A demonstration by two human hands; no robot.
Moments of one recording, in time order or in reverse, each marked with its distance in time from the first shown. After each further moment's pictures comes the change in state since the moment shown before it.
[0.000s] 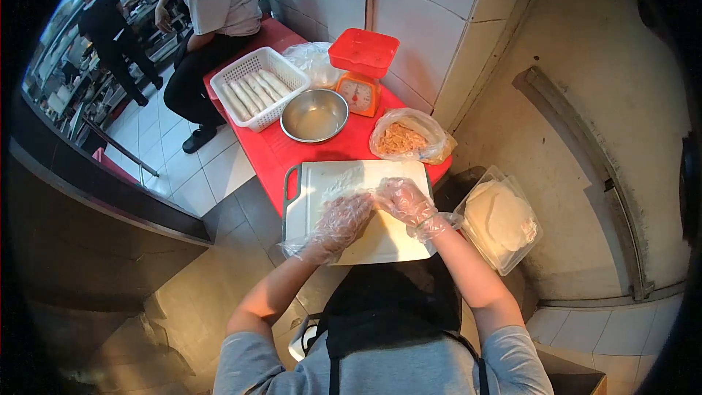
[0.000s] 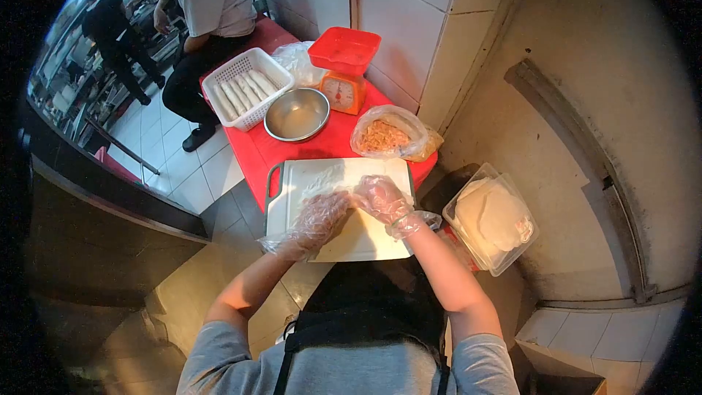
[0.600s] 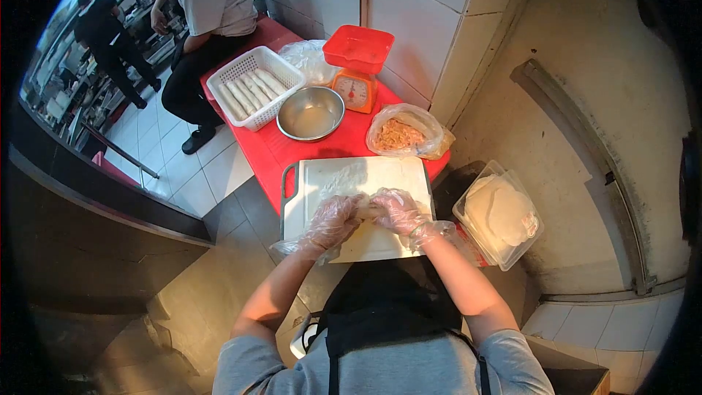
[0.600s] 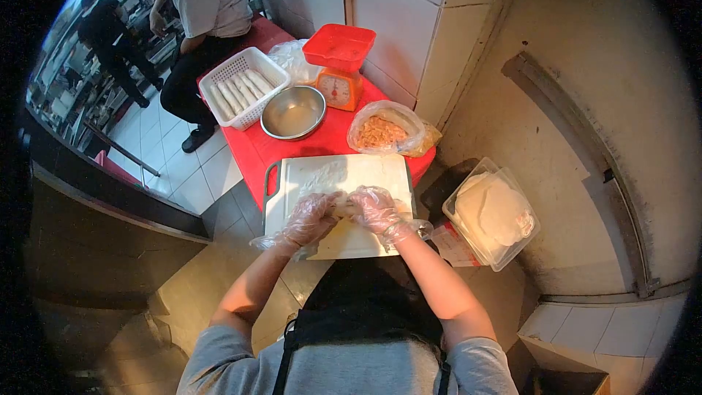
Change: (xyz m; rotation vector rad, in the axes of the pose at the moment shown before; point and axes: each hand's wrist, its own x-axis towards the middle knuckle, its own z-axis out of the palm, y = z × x) left_hand 0.009 -0.002 -0.026 -0.318 -0.090 -0.189; right_hand -0.029 -0.010 0.026 -0.101 -0.027 0.039
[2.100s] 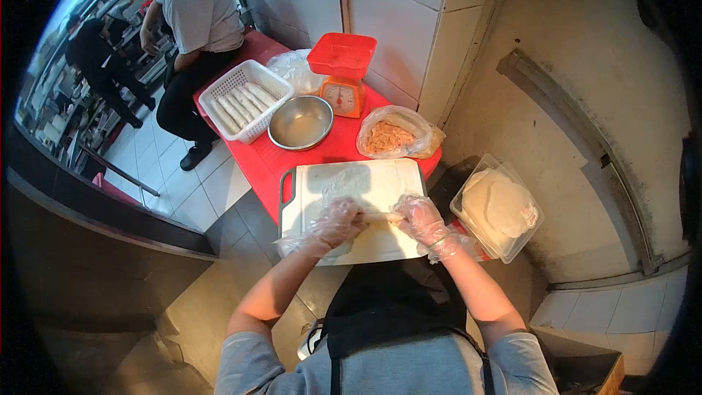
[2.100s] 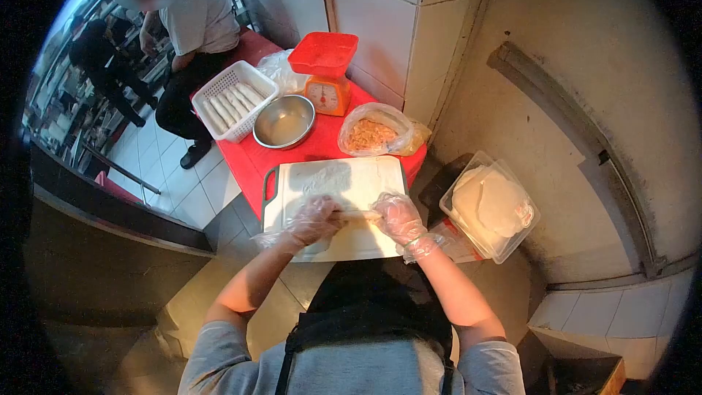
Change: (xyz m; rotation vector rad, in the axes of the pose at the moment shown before) left_hand 0.021 0.006 0.010 0.036 -0.192 -0.020; right_hand -0.041 -0.002 -0.045 0.045 0.108 0.081
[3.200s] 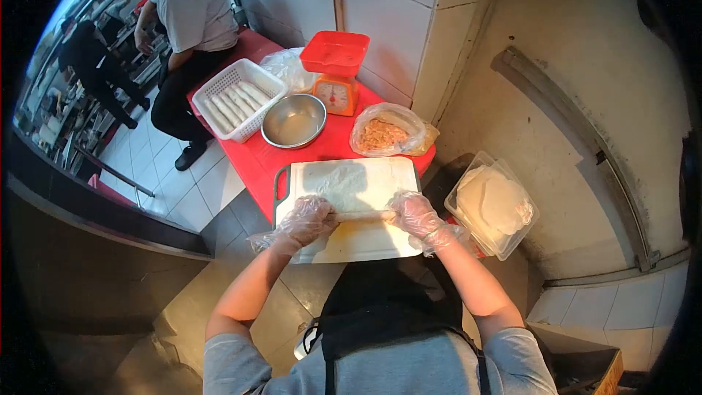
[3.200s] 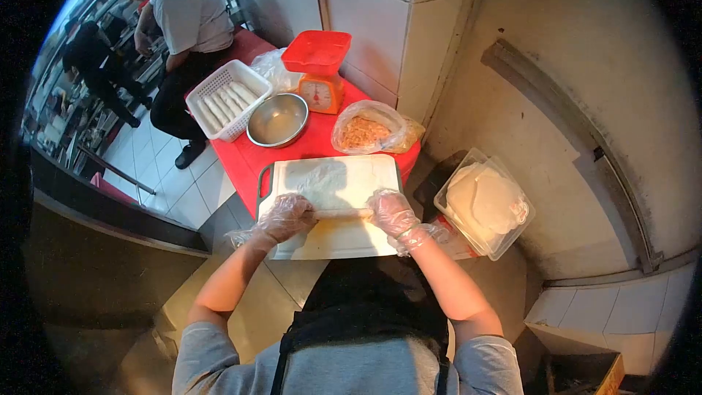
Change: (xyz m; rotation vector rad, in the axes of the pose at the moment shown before) left_hand -0.021 -0.011 -0.050 0.133 -0.151 -0.112; right_hand 0.002 0.017 0.013 -0.193 -0.123 0.075
